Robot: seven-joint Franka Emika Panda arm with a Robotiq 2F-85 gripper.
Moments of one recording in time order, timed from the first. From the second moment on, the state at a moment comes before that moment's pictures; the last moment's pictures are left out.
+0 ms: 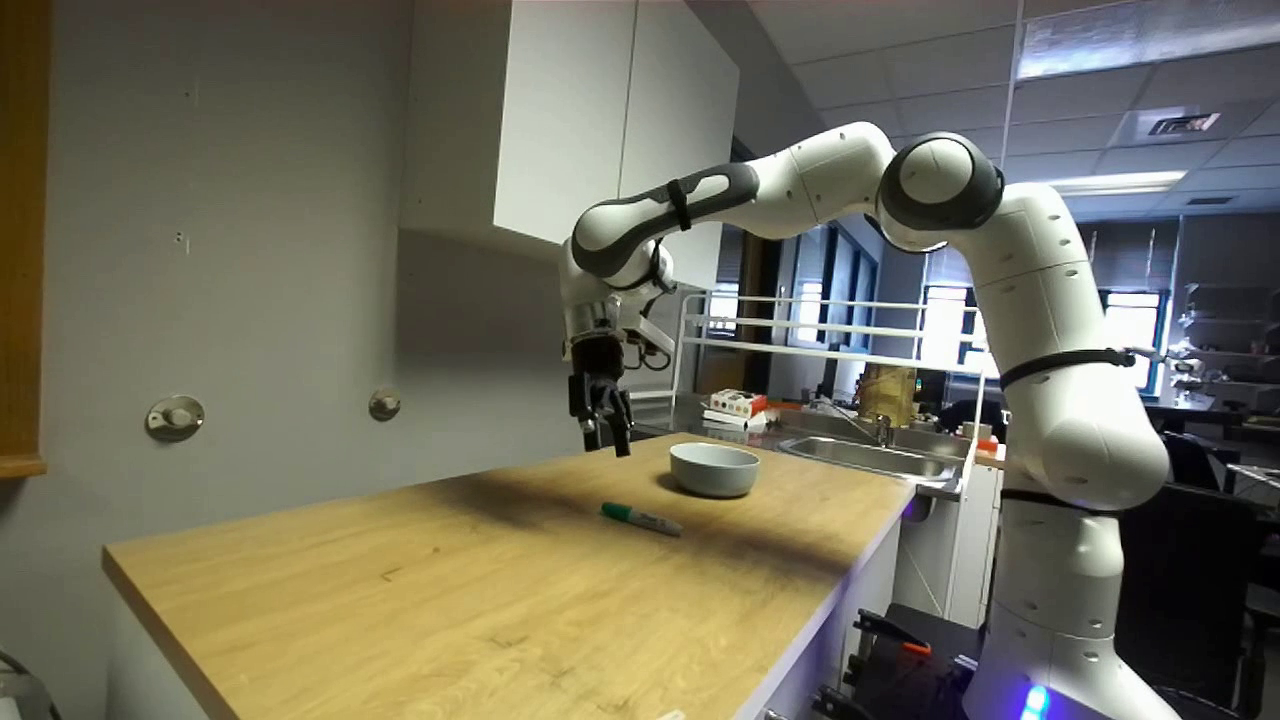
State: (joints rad) arm 0.10 0.32 0.08 -1.71 0.22 1.65 -0.05
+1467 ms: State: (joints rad) arm 0.04 0.29 0.06 -1.94 0.24 1.80 -0.02
